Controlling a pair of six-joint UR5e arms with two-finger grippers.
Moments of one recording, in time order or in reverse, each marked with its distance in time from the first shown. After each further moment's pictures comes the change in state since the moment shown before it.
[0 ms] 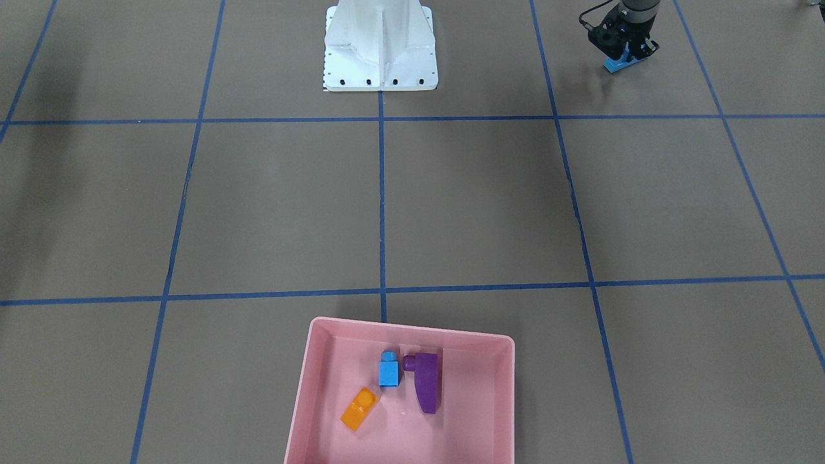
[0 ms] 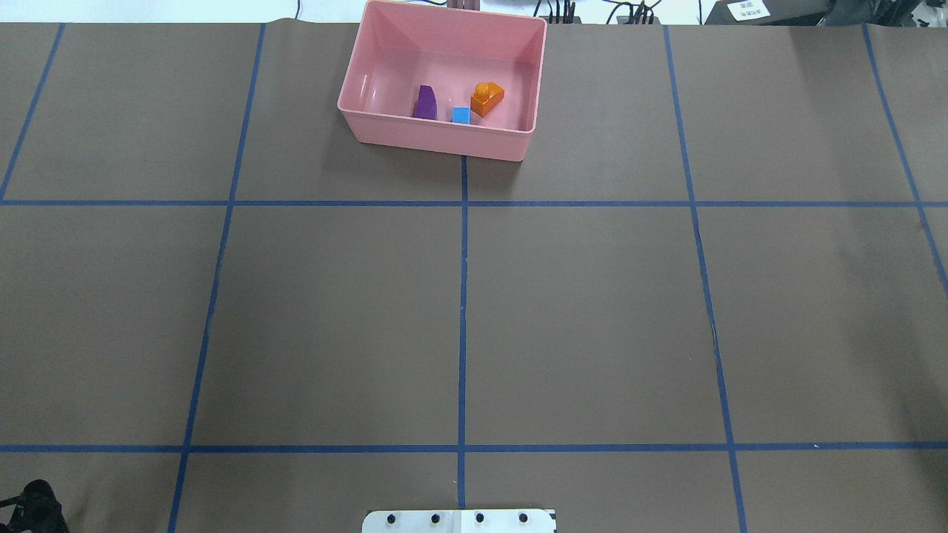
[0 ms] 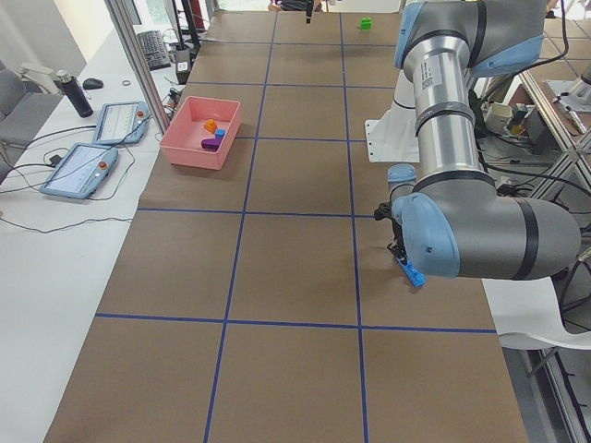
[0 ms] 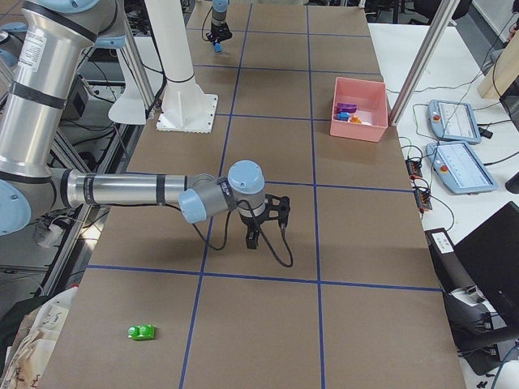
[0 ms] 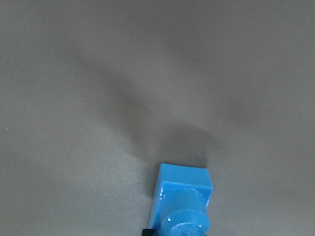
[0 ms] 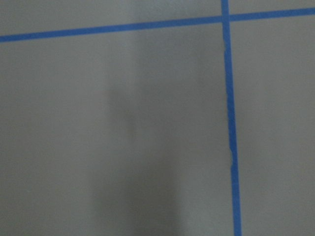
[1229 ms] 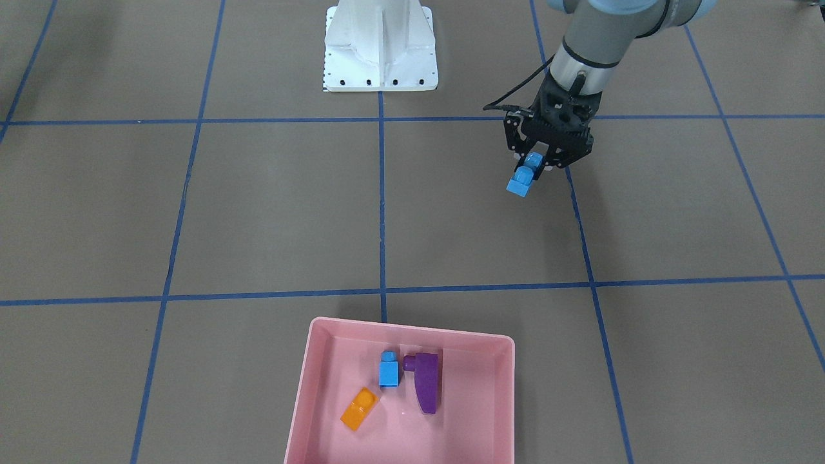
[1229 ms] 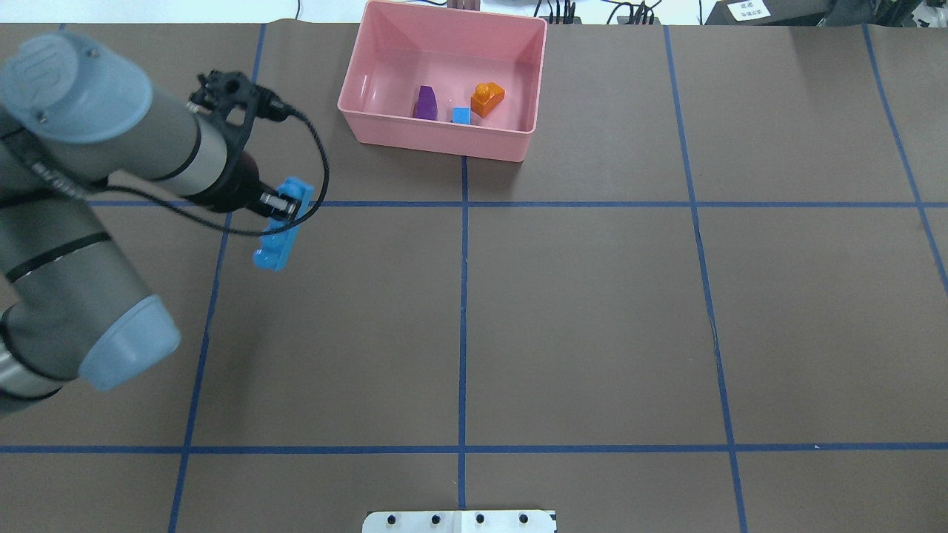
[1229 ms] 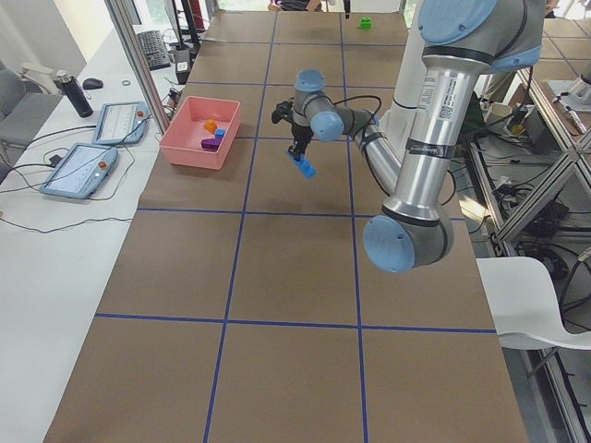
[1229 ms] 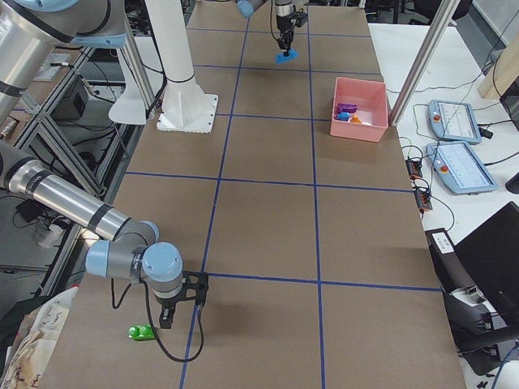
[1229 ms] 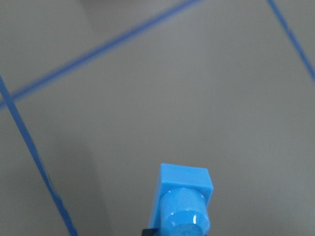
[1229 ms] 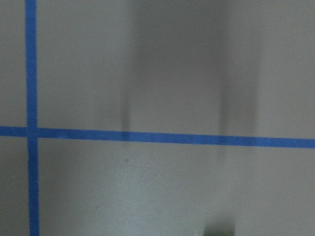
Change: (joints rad) left arm -0.829 -1.147 0.286 0.474 -0.220 -0.073; right arm 0.181 -0.255 -0.258 0.007 -0.073 -0.557
